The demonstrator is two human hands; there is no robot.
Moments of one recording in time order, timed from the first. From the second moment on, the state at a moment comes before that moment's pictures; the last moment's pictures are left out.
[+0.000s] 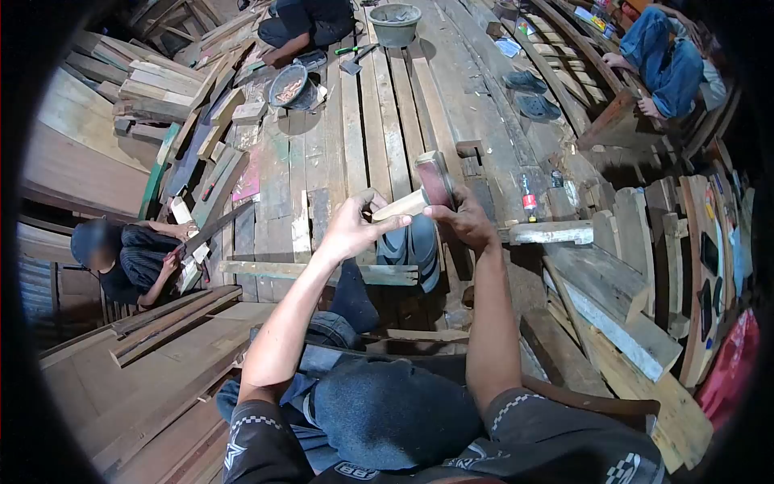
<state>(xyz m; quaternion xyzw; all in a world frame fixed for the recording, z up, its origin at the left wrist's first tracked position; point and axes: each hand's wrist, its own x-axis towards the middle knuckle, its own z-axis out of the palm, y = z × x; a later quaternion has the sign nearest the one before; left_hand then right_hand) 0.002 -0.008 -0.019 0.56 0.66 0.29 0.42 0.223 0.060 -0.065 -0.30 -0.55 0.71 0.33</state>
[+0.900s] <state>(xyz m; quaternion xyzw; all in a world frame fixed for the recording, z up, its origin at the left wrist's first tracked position) 0.007 -0.014 0.000 0.65 0.58 0.31 0.38 0.224 0.050 -0.061 -0.34 -0.44 0.71 0.42</state>
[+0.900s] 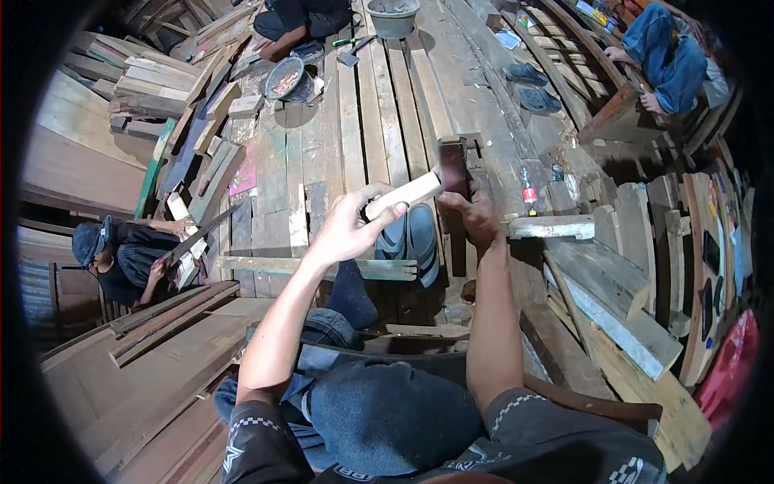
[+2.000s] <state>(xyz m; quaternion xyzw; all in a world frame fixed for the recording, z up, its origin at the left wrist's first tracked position) 0.010 -0.014 -0.006 0.63 0.55 0.37 0.41 0.224 0.054 -0.061 -0.38 -0.43 0.70 0.43</state>
